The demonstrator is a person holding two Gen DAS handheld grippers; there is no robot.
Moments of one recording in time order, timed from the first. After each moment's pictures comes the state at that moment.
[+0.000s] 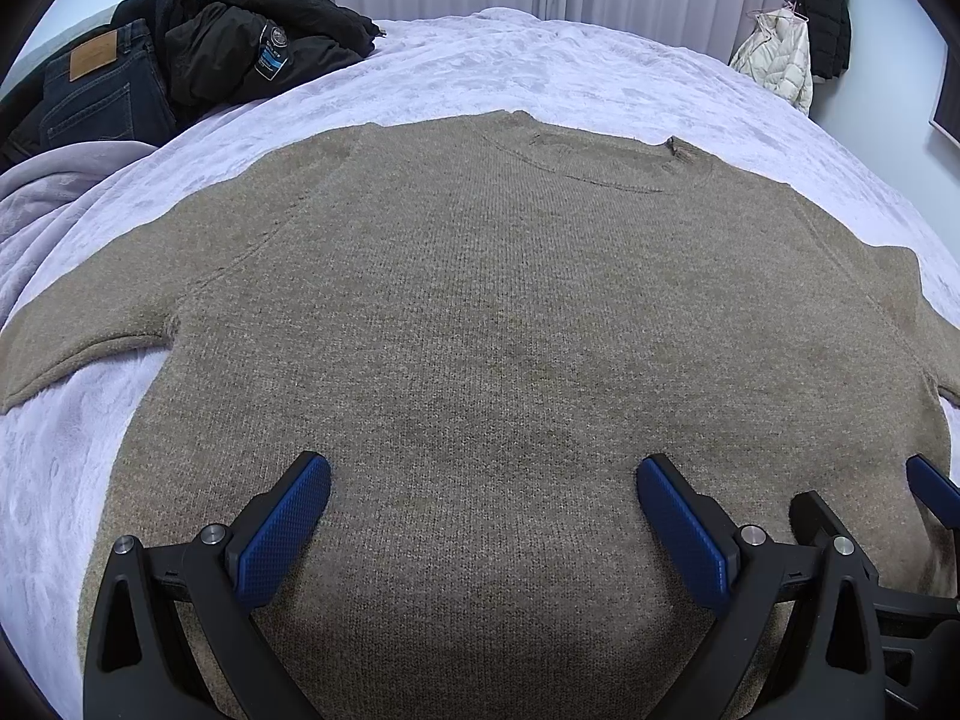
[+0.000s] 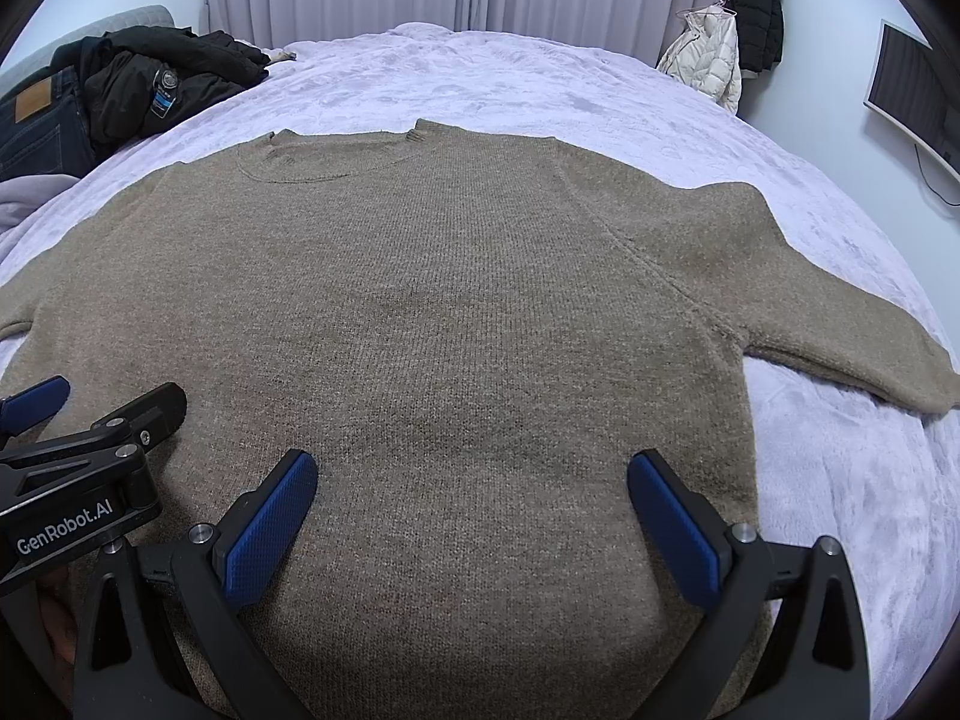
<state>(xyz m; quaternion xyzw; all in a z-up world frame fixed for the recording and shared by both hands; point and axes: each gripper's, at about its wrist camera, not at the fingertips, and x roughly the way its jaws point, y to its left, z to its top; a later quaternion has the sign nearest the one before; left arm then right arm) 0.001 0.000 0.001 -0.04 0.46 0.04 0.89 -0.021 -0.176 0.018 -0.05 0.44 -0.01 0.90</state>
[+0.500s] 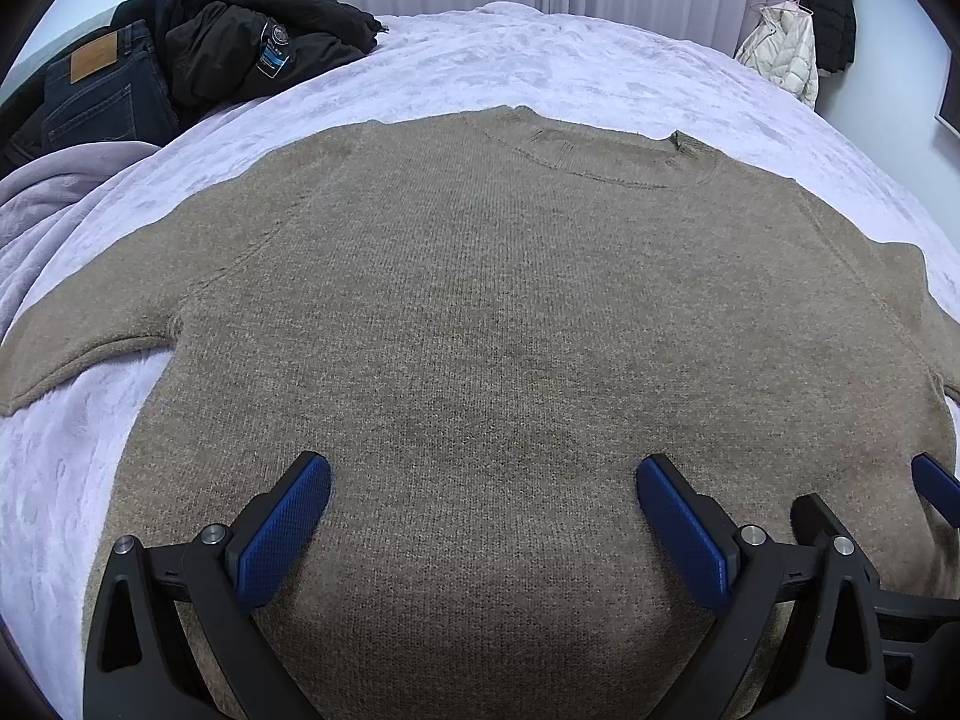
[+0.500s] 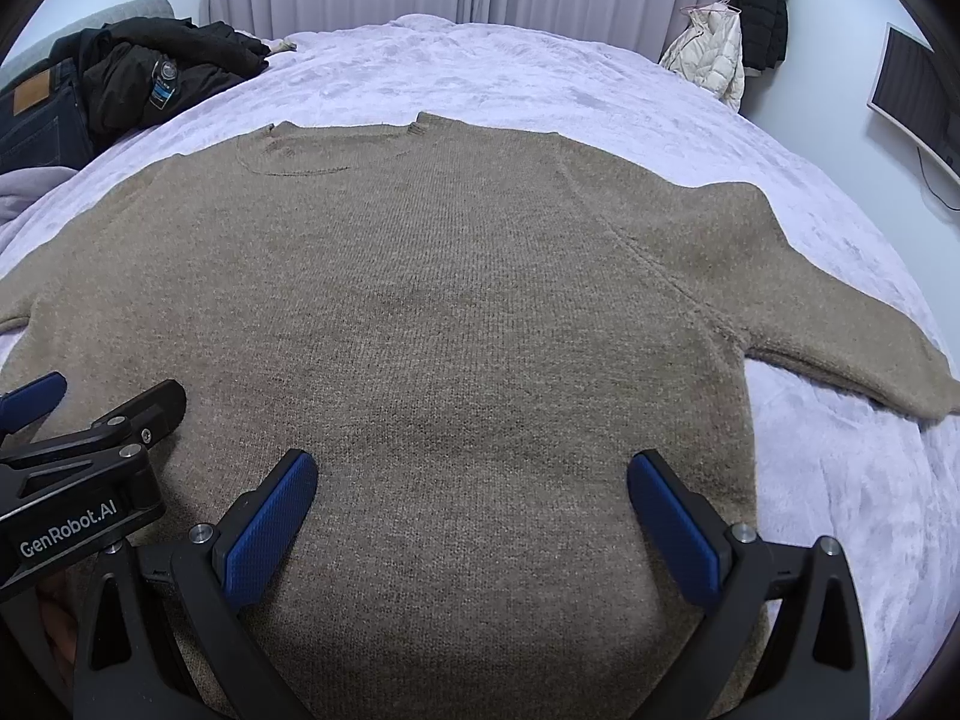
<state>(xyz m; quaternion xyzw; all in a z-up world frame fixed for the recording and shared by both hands) 0.007 -0.001 0.004 -0.04 0.47 0.05 0.88 -0.014 -0.174 0.017 -0.06 0.45 -0.01 0.89</state>
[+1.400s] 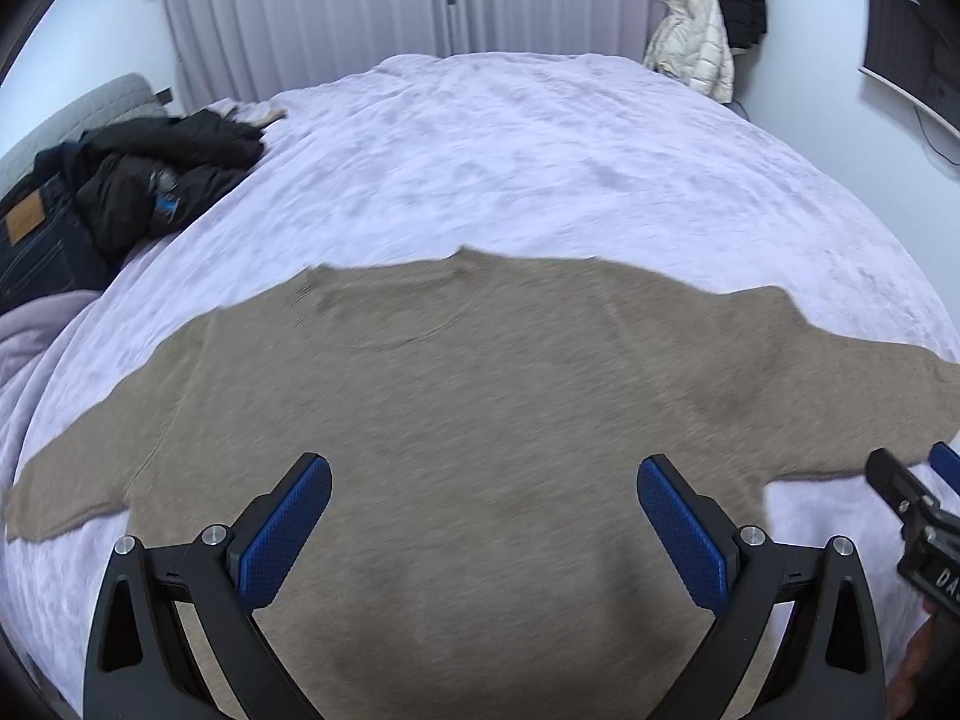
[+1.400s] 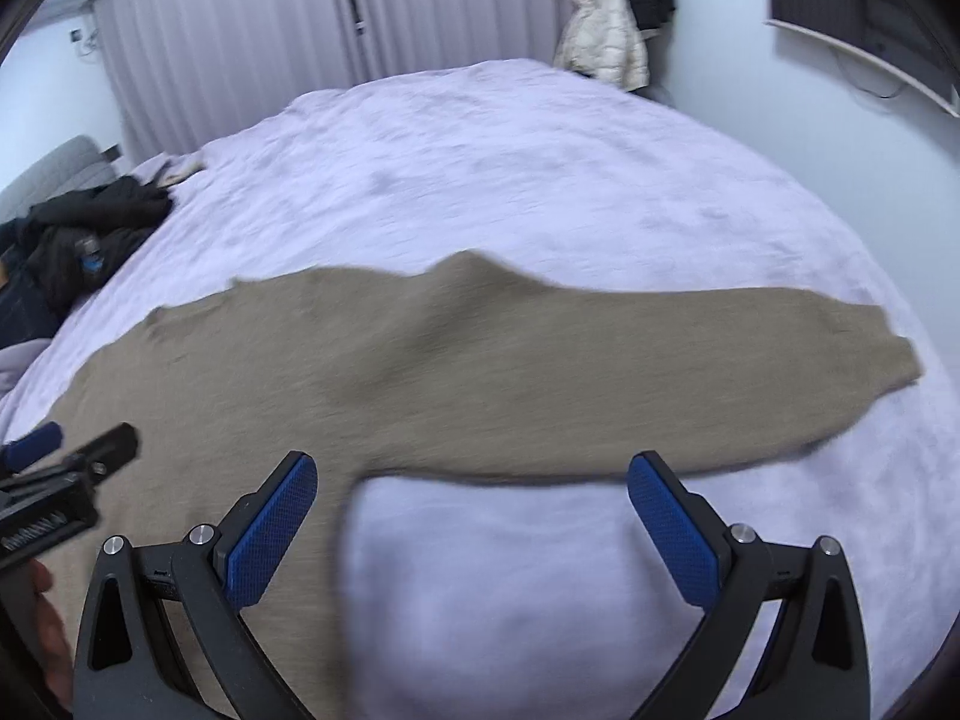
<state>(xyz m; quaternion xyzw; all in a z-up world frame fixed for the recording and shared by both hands) 0.043 -0.143 0.094 0.03 0.43 -0.02 0.90 -0.011 -0.365 0.095 0.06 0.41 -0.07 0.91</state>
